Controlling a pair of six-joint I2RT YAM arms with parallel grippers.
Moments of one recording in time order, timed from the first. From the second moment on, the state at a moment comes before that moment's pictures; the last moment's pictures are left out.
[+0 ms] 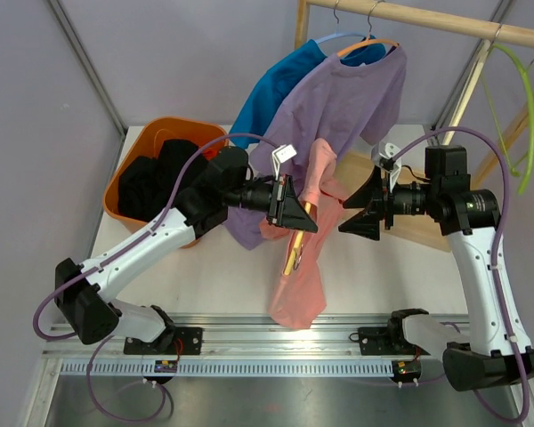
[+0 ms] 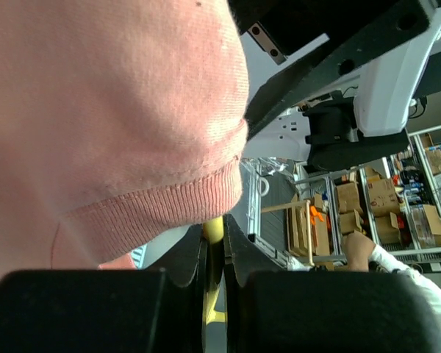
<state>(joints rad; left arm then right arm) -0.79 1.37 1.28 -0.12 0.87 -0.84 0.09 1.11 1.41 -1.11 -1.17 -0.52</state>
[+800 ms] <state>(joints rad) -0.82 1.42 1.33 -0.10 0.92 -0.90 0.32 1.05 1.32 -0.60 -0.91 0.06</state>
